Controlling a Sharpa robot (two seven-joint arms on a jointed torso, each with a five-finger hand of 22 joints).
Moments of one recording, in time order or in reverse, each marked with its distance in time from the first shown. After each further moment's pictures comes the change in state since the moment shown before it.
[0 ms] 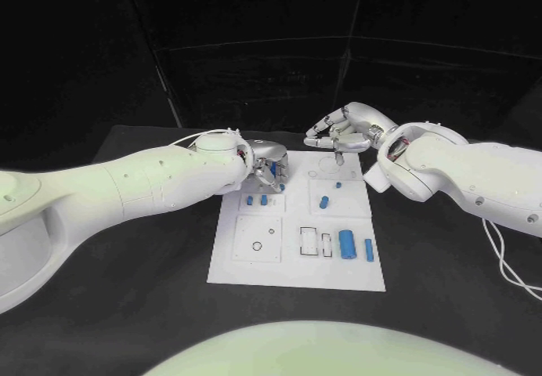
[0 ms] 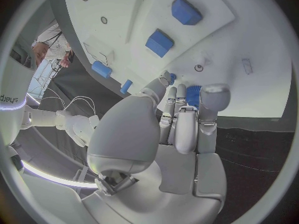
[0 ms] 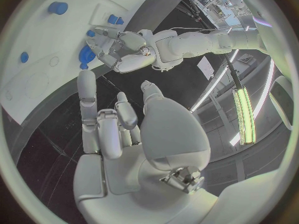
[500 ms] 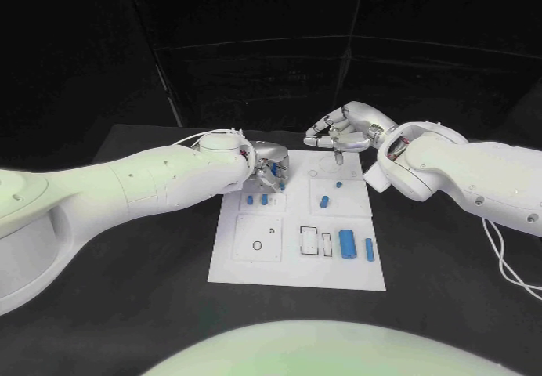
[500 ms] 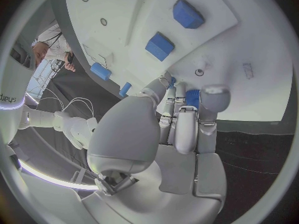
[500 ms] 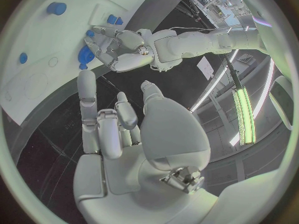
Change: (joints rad) left arm -0.004 0.019 0.003 -0.020 -0.006 0.026 -0.013; left_hand 0.002 0.007 0.015 -0.001 0.000 0.006 0.001 -0.004 -0.004 0.013 0.001 -0.008 -0.006 0.000 0.000 0.000 0.000 0.000 0.003 -0.002 0.010 0.010; right arm 0.000 0.001 0.000 0.002 0.000 0.000 0.000; right_hand 0.000 0.000 0.000 0.000 0.000 0.000 0.000 0.000 0.000 0.000 0.000 0.000 0.000 0.000 0.000 0.000 0.000 0.000 0.000 0.000 0.000 0.000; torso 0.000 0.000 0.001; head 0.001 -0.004
